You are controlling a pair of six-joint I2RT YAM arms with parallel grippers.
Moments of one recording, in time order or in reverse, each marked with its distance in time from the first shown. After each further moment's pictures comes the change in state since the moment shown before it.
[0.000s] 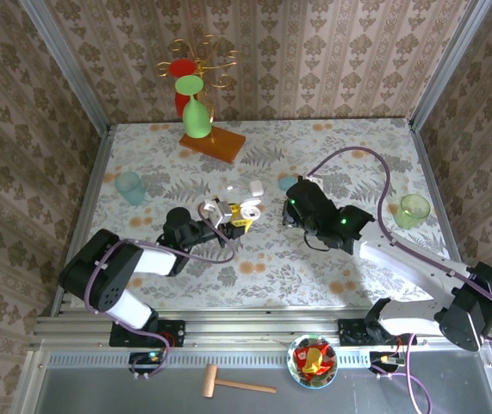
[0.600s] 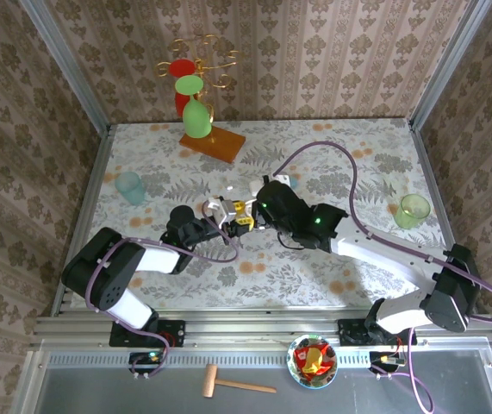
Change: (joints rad) left arm -0.033 0.011 0.033 0.016 -0.012 0.007; right arm 0.137 0.156 0.138 0.076 0.004 -0.040
